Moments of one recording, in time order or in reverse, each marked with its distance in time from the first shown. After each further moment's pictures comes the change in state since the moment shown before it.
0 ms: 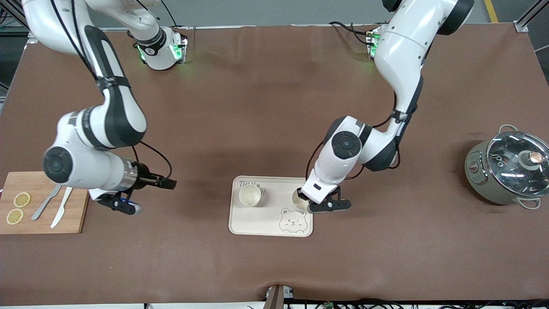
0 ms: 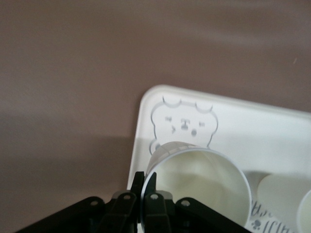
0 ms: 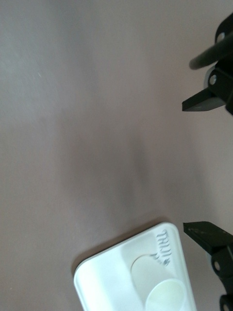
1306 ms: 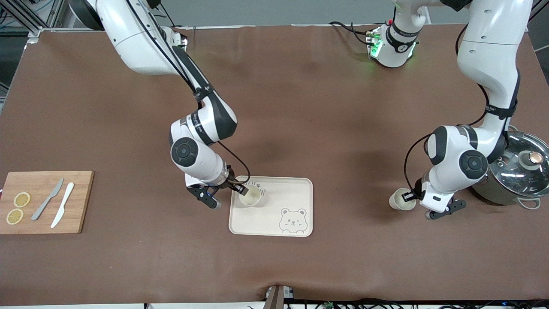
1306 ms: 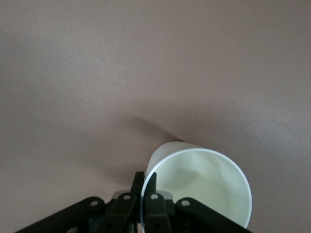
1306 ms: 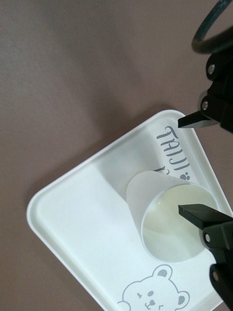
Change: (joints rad) left arm 0.446 -0.157 0.011 -0.413 0.000 0.028 0.234; right arm 0.296 0.197 0.002 0.001 0.005 0.413 0.493
